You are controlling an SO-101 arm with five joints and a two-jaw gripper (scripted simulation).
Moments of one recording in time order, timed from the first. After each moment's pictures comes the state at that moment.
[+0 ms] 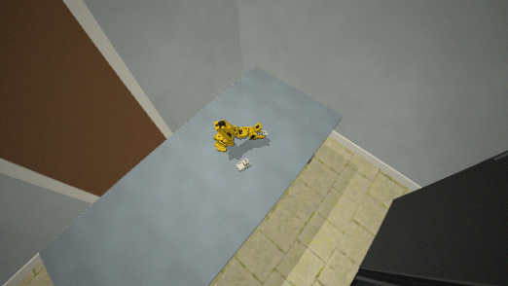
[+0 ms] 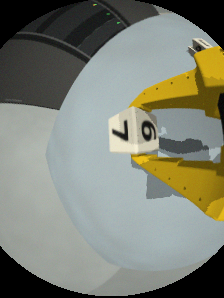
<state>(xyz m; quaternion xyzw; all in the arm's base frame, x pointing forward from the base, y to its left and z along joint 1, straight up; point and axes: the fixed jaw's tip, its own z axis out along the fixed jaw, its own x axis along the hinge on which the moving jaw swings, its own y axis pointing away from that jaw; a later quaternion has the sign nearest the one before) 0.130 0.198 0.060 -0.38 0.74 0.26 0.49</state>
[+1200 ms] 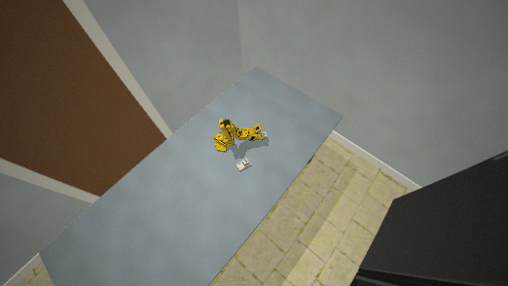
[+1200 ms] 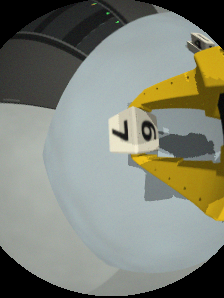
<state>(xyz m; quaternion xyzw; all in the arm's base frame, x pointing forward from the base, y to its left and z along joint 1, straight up) 0.130 0.197 0.045 -0.38 0.74 0.26 0.49</state>
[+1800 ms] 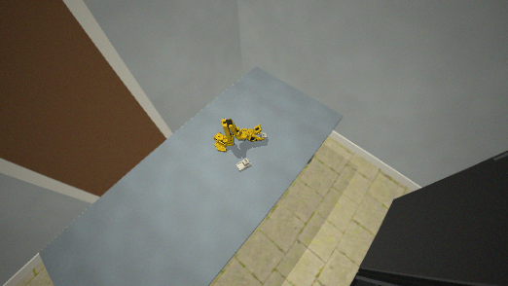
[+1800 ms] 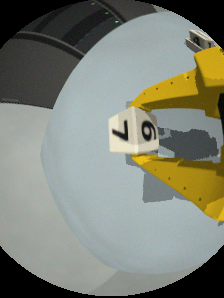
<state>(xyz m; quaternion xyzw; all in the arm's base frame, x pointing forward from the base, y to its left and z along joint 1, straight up) 0.128 0.195 0.037 -0.38 0.75 0.25 0.49</state>
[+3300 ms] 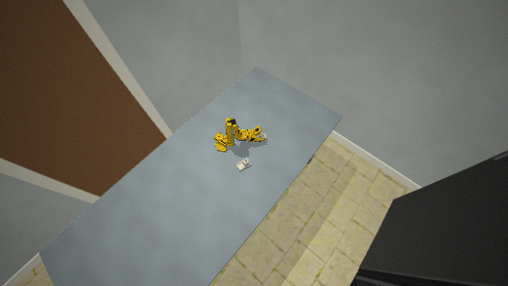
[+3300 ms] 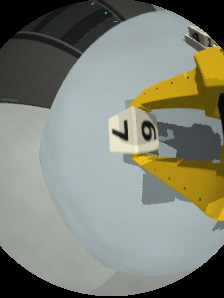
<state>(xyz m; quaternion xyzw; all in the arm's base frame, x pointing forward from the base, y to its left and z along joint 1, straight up) 0.128 0.194 0.028 -0.38 0.75 0.25 0.49</state>
